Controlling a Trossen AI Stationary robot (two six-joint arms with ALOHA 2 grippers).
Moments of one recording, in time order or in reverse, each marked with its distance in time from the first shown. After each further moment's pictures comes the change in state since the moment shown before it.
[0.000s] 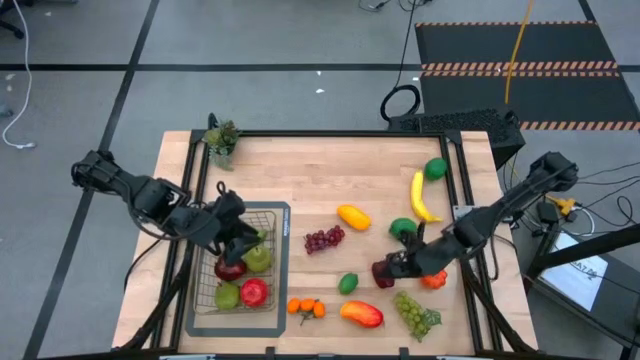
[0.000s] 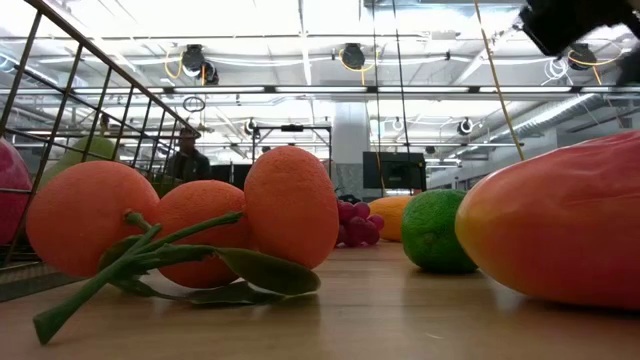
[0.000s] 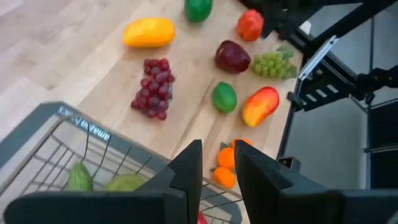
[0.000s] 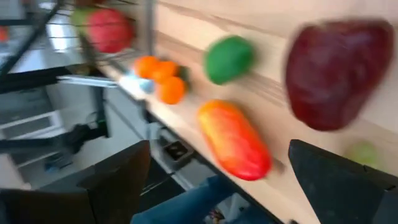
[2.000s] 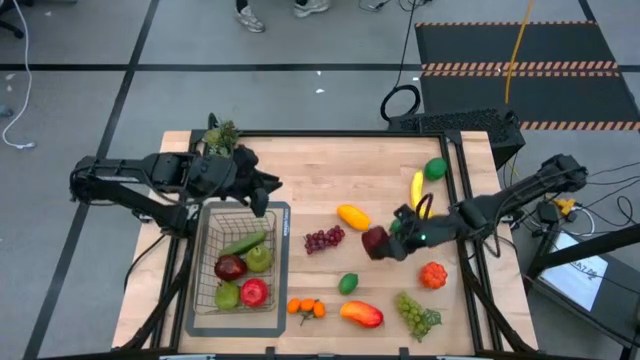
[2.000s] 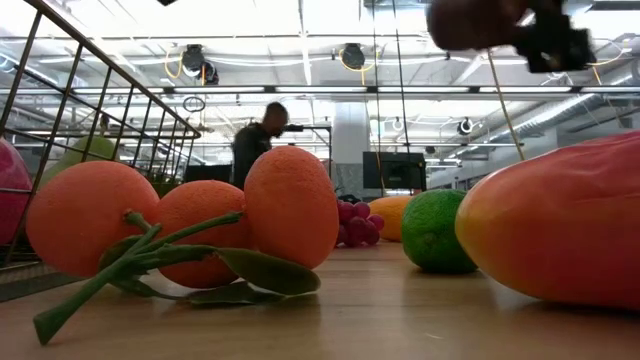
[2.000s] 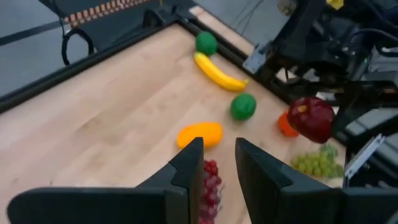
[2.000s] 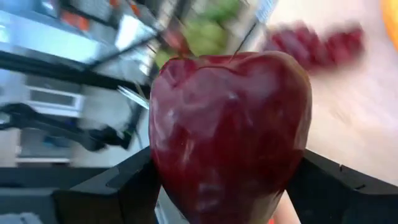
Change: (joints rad) left arm 0.380 0.000 0.001 0.234 -0.027 0.308; right arm -0.176 -0.128 0.002 0.123 0.087 -0.556
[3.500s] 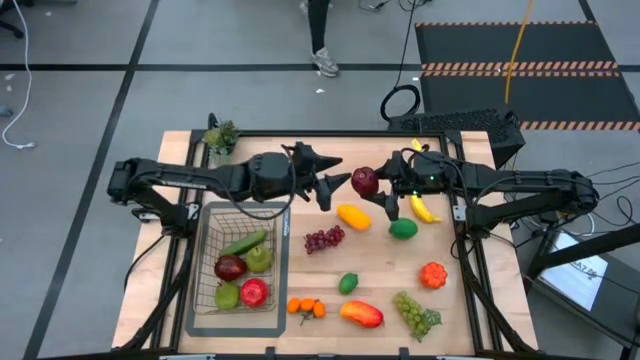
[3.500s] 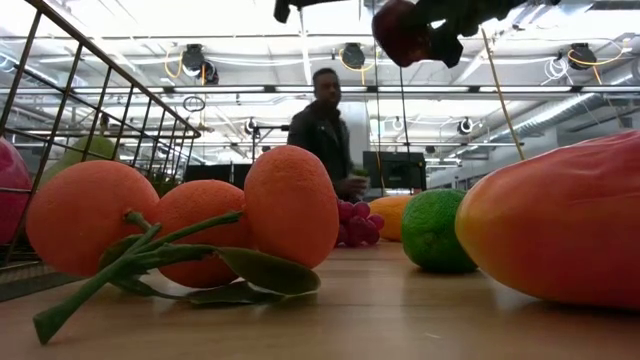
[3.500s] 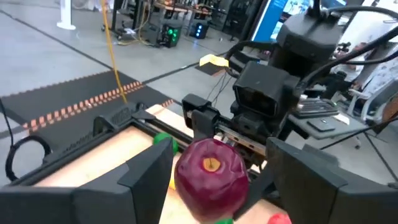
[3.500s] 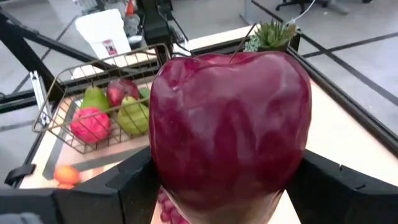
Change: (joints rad) left arm 0.094 0.381 -0.001 0.839 0.020 0.304; right arm -0.521 0.001 0.112 0.007 -0.211 -1.141
